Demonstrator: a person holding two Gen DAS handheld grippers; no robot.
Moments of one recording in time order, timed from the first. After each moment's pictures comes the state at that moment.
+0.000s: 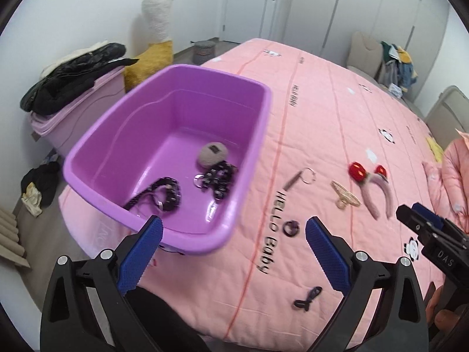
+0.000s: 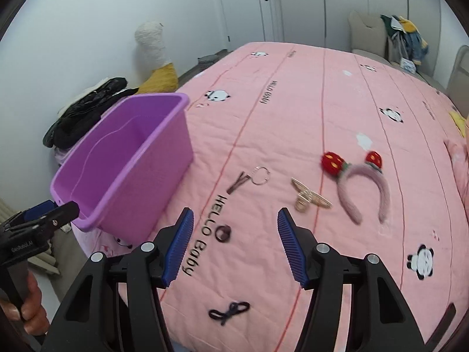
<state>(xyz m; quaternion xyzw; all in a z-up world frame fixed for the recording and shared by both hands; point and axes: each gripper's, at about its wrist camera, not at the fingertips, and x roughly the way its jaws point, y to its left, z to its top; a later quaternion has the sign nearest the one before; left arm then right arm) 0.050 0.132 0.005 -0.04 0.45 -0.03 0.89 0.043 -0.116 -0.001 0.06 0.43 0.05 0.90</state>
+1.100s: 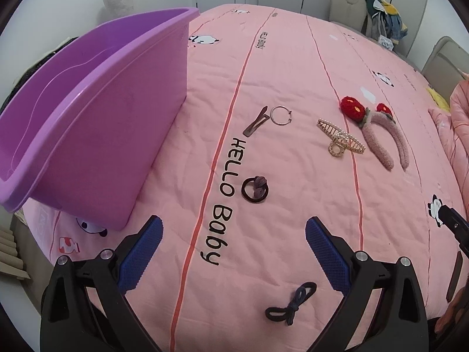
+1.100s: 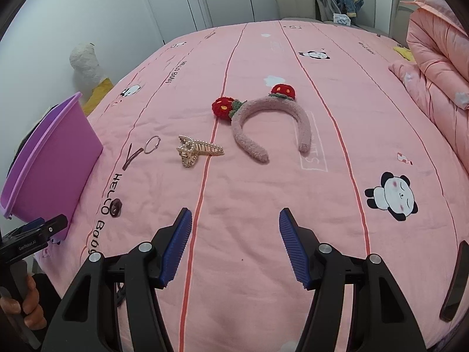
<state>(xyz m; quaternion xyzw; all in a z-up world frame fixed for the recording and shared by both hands) 0.073 0.022 -0.125 0.02 0.50 -0.05 0.87 0.001 -0.276 -0.124 0.13 0.44 -0.06 0.89</state>
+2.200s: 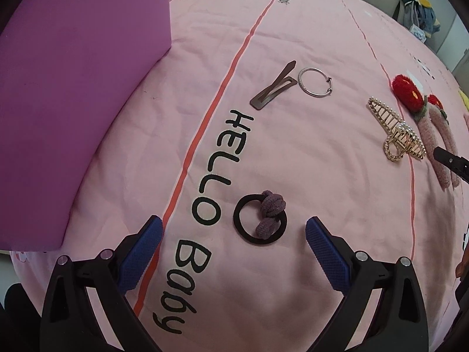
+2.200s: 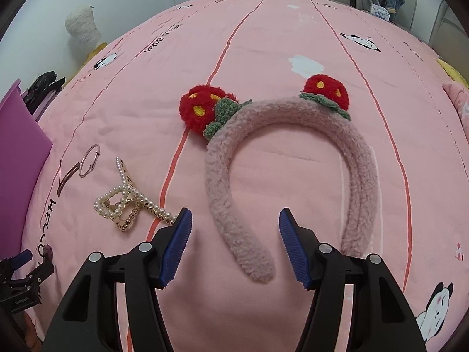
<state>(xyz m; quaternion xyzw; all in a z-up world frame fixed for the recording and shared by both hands) 0.153 0.000 -0.225 0.00 0.56 0.00 0.83 0.189 -0.321 -0.219 0.08 0.50 -0.01 0.86</state>
